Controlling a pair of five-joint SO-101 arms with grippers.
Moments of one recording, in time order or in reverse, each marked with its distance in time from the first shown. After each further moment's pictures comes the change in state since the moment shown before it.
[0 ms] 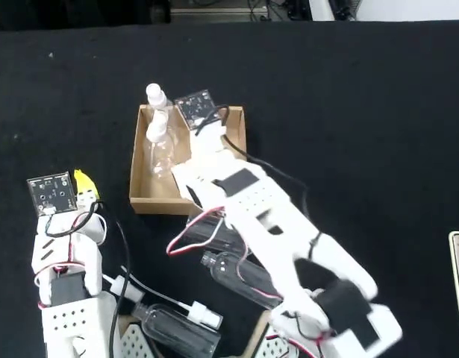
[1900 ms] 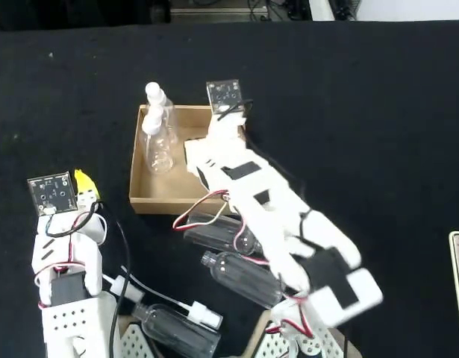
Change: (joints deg) left arm 0.2 0.0 0.0 0.0 0.0; right arm 6.6 14.9 0.1 -24.9 -6.7
